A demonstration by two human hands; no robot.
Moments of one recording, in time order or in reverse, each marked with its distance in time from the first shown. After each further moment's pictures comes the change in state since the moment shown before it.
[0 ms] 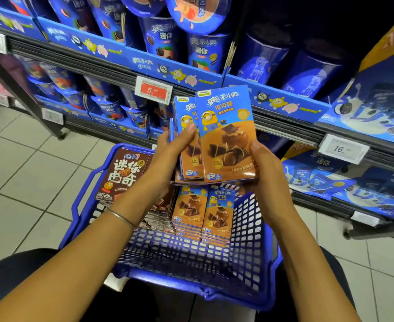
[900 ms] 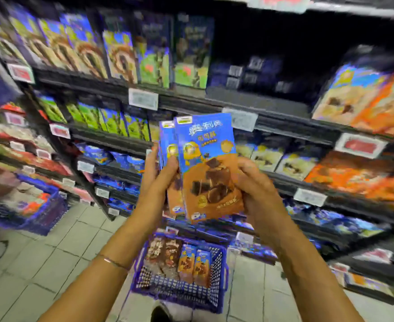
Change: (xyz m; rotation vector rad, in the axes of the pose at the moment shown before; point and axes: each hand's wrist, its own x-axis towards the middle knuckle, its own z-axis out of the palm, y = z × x) left_hand -0.364 0.546 0.162 -0.102 -0.067 0.476; right_hand -0.162 -0.655 -0.076 0.245 -0.325 -0.145
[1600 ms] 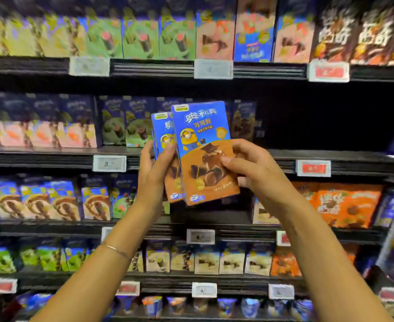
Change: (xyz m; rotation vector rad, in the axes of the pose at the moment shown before) left_hand 0.134 0.199 0.126 -0.130 -0.387 0.420; right_hand 0.046 -0.247 0.011 -0.370 0.190 -0.507
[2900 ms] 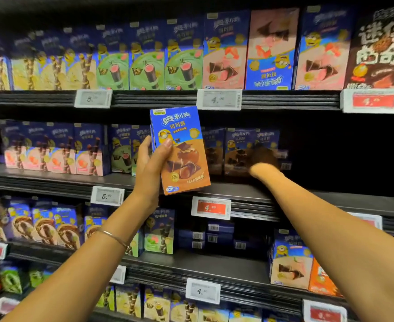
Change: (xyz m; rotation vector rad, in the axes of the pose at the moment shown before) left_hand 0.097 0.010 0.019 0.138 0.136 0.108; right_hand 0.256 0.108 -0.097 -1.086 0.317 0.234
